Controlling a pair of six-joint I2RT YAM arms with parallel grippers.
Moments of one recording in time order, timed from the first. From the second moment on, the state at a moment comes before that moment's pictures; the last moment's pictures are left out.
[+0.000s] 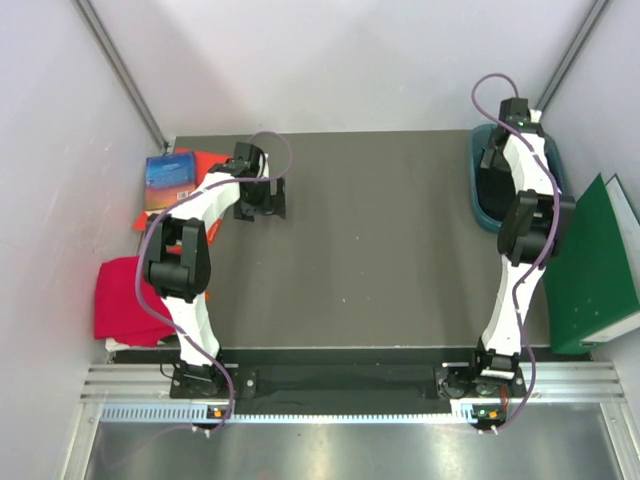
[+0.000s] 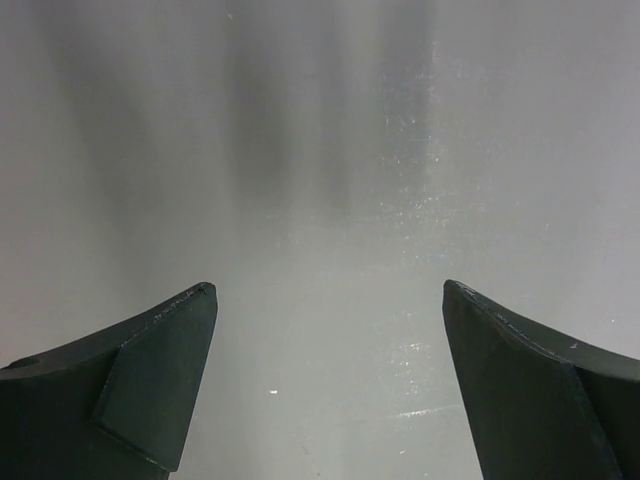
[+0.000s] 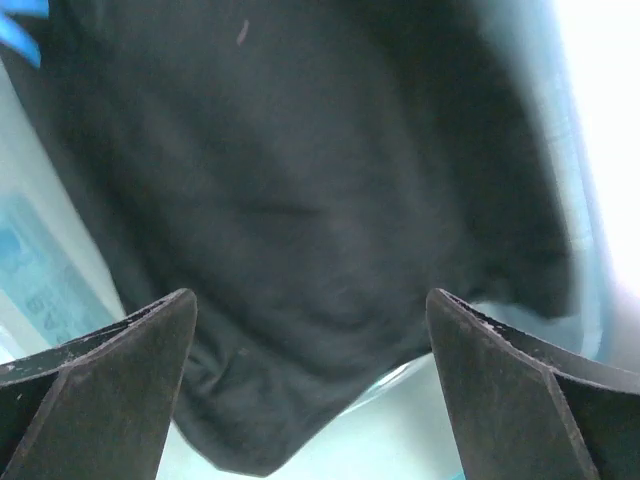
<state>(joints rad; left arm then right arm) -0.20 1.93 1.52 -0.68 0.09 -0.23 -0.15 2.25 2.13 -0.83 0.49 0.16</state>
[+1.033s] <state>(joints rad) -0.20 1.95 1.54 -0.72 0.14 -0.23 -0.09 2.03 1.86 -0.78 0.55 0.28</state>
